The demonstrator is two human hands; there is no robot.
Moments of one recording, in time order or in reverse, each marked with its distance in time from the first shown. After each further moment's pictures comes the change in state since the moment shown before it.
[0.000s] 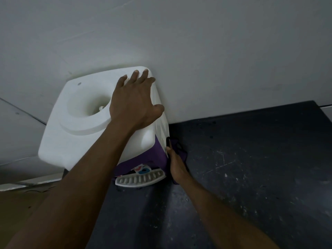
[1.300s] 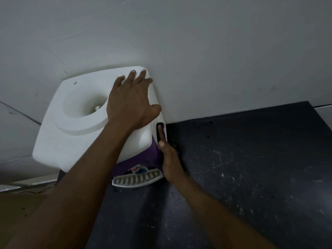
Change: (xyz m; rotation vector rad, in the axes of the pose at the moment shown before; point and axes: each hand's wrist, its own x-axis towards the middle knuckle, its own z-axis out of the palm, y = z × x) left_hand -0.001 0.002 -0.001 -0.010 -0.012 -0.010; right_hand -0.037 -0.056 0.019 -0.008 -0.087 -0.290
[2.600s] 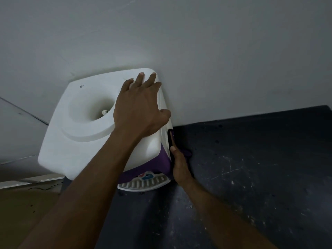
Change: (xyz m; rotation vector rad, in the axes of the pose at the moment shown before) left_hand 0.001 0.002 -0.002 0.031 -0.016 0.000; right_hand 0.034 0.061 -0.016 0.047 0.067 0.076
